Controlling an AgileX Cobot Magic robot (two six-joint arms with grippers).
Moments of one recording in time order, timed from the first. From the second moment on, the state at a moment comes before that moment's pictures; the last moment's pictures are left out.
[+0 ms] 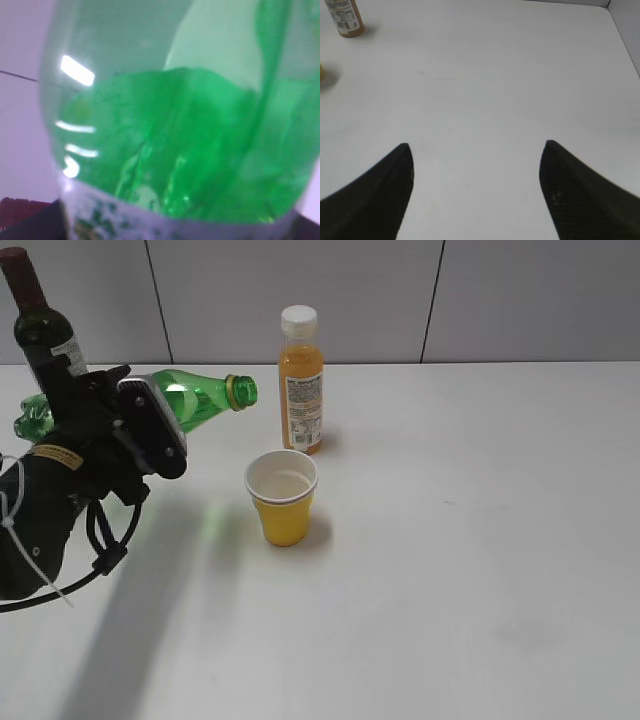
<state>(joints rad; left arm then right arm) -0.52 1.87 -0.58 -0.60 -1.11 1.48 0.05 0.00 -0.41 0.07 0.95 -0.08</state>
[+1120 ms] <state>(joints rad) -0.52 1.88 -0.58 -0.61 -1.11 1.74 0.05 0.00 -0.41 0.07 0.95 -0.08</state>
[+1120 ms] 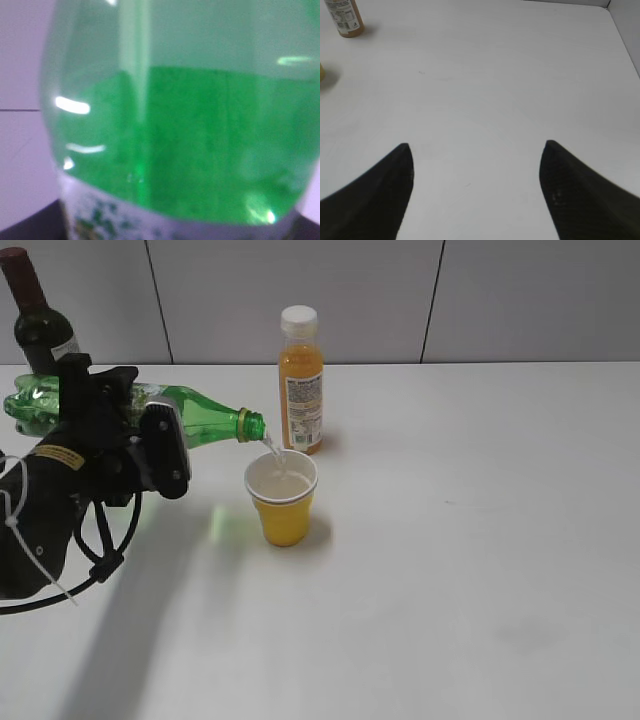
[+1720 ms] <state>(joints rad) -0.52 1.88 -0.58 -0.61 -1.11 1.77 0.05 0.00 -0.41 0.07 0.95 -0.08</state>
